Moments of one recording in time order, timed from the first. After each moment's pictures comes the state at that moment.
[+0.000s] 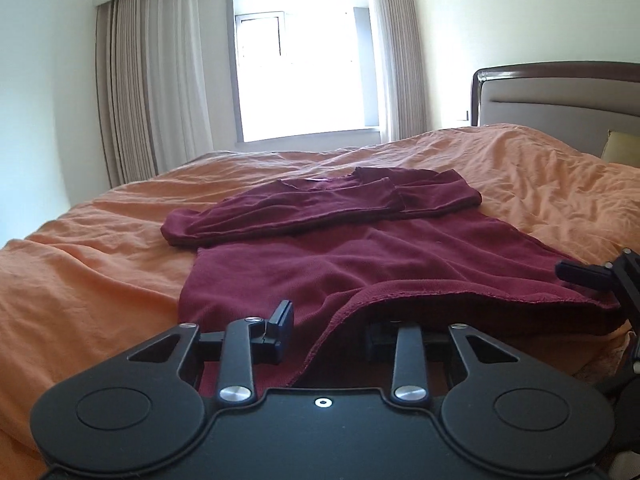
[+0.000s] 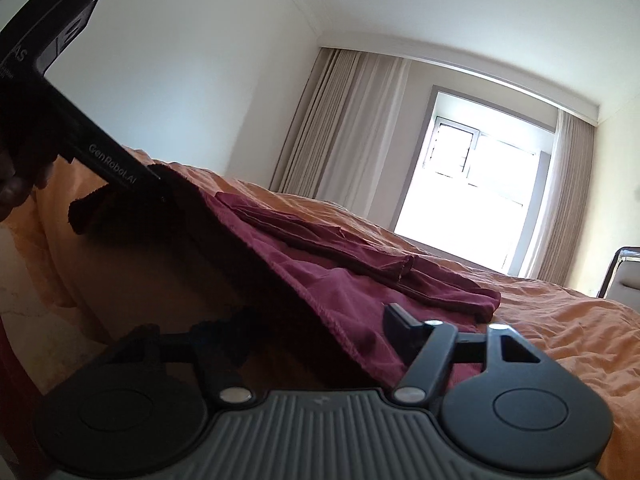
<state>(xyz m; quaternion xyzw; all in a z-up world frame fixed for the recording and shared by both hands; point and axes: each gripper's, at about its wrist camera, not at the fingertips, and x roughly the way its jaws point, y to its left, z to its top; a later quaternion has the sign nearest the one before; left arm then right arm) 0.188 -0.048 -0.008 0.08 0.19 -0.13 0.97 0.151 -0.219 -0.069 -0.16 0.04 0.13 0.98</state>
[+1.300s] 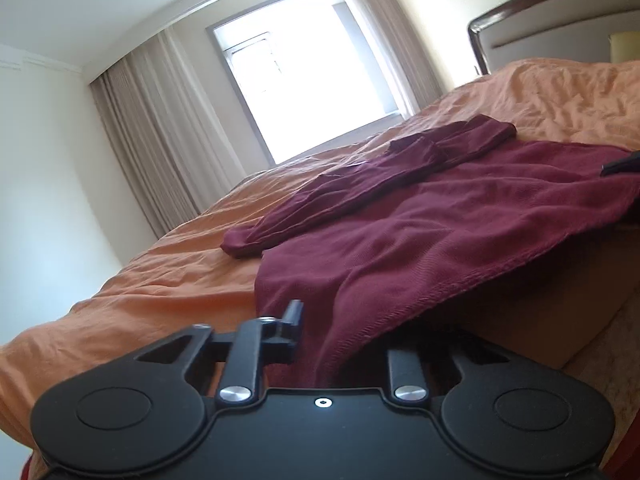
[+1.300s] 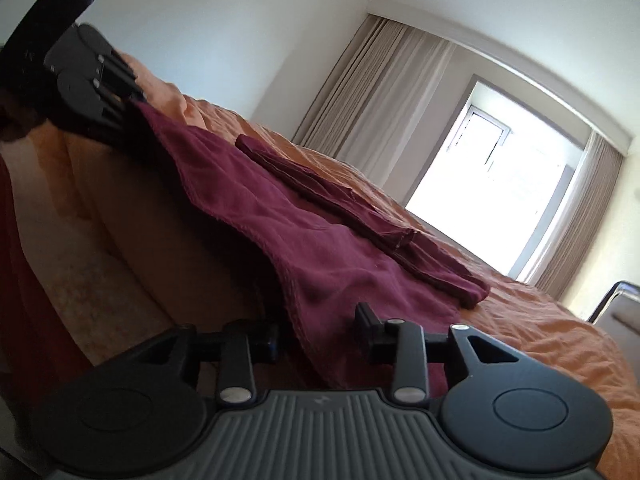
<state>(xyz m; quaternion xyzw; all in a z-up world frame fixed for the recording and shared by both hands) 0.173 -0.038 -0.038 0.24 0.15 -0.07 0.96 0.135 -0.227 -0.078 -0.28 0.08 0.10 0.95</state>
